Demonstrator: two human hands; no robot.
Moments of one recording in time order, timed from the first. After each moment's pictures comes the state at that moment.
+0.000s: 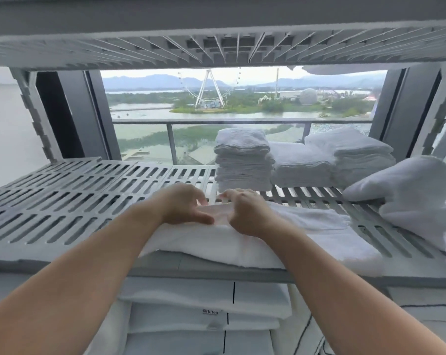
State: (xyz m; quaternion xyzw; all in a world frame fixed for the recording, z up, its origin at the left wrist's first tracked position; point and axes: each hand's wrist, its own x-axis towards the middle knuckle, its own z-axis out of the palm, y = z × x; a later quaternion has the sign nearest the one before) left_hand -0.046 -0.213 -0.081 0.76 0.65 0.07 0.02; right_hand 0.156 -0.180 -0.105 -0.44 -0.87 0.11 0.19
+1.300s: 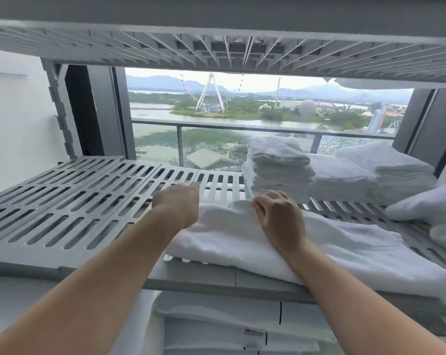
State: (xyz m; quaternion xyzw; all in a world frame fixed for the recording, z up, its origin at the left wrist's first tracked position) left_hand -0.124 -0.234 -0.076 0.59 0.80 0.02 -0.07; right_hand 0.093 -0.159 -0.136 -0.43 -0.80 -0.13 0.40
